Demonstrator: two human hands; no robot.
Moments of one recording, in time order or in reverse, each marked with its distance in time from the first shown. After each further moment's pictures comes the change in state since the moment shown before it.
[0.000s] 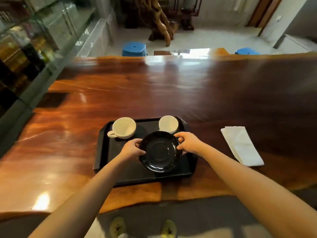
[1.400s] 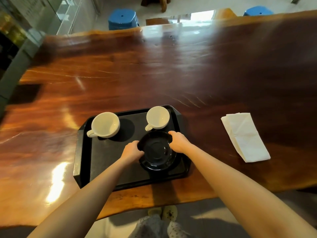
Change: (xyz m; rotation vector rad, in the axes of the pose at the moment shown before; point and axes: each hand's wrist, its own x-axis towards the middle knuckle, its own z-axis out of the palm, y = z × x) left_hand 0.077 -0.015 0.065 0.433 0.012 -0.128; right_hand 0.087 0.060 0.006 -0.286 -0.026 0.097
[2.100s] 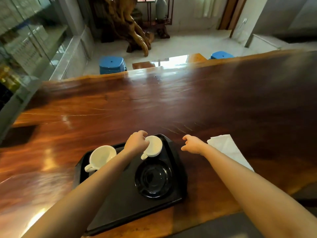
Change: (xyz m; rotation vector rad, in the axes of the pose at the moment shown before) left_hand -0.008 0.107 -0.082 0.126 0.155 0.382; right_hand -0.040 0.008 -0.105 0.024 0.185 0.063
